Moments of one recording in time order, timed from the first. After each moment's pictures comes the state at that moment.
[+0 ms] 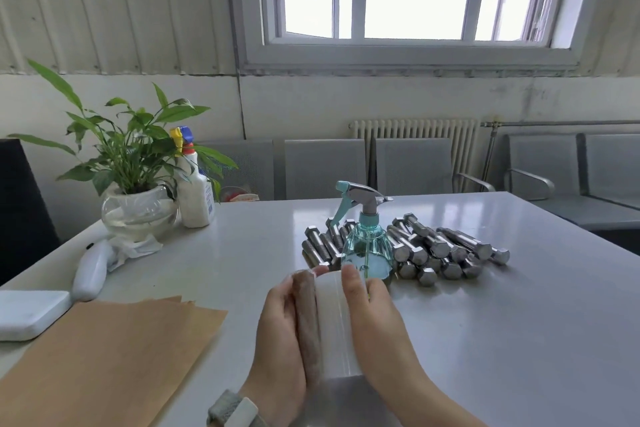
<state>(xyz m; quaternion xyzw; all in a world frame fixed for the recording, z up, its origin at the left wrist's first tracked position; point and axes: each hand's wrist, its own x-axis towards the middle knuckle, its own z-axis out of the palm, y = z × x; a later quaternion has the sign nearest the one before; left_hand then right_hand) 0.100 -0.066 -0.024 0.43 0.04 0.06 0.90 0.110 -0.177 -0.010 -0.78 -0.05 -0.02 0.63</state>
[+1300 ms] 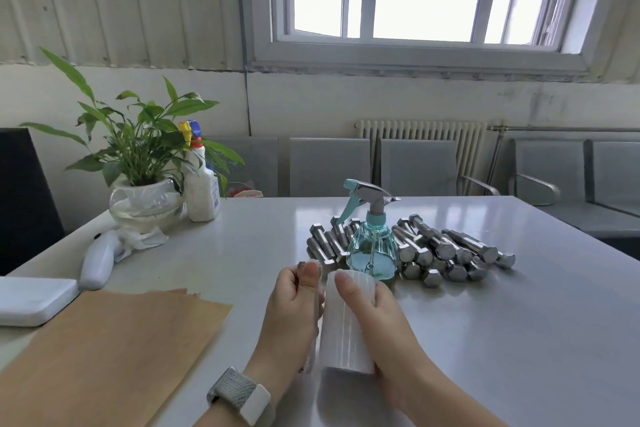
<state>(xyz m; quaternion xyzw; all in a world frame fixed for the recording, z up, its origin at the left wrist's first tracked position) 0.116 -0.054 -0.030 0.69 0.04 0.23 0.69 0.119 -0.178 -0.018 -0.65 -0.06 0.09 0.75</state>
